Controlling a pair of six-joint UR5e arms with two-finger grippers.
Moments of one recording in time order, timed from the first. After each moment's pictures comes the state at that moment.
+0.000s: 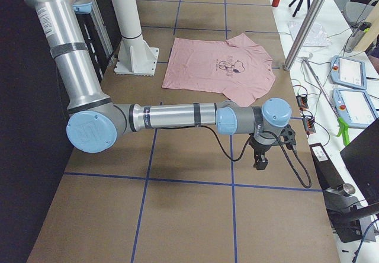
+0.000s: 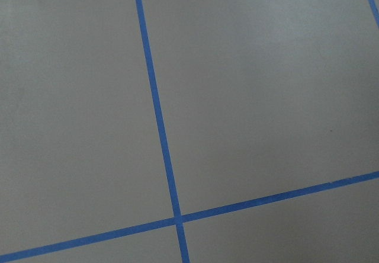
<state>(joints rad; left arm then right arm) -1.45 -1.77 -1.43 -1.80 -2.33 0.01 1.56 -1.25 1.35 -1.58 2.40 -0.04</state>
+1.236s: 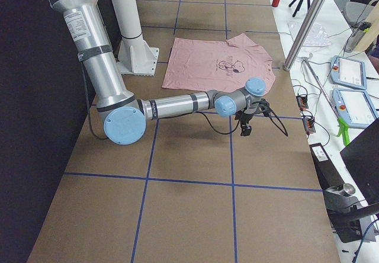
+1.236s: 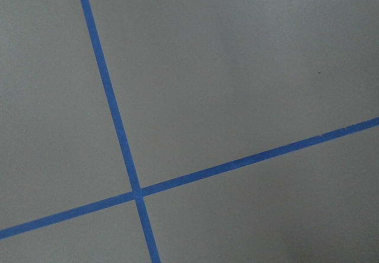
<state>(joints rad) -1.45 -1.70 -1.49 -1.81 -2.41 0.00 1.10 -1.20 1.32 -1.19 2.28 0.49</state>
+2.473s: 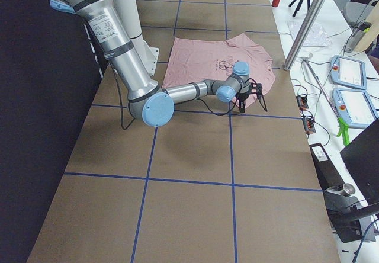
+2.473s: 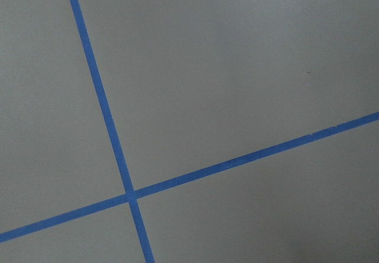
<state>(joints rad) -1.45 -1.70 -1.50 -1.81 -2.41 0.00 0.90 -1.03 1.20 -1.00 1.99 1.03</state>
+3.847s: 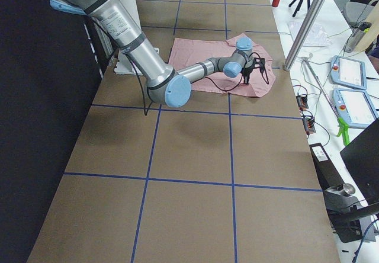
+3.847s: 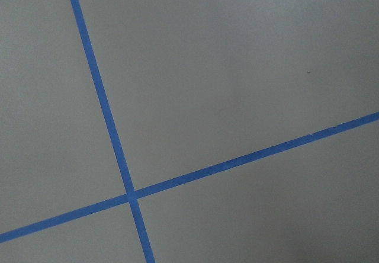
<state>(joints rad) -1.45 -1.69 -1.51 -1.81 -2.41 0.00 0.82 -0.77 1.07 -1.01 1.93 1.18</state>
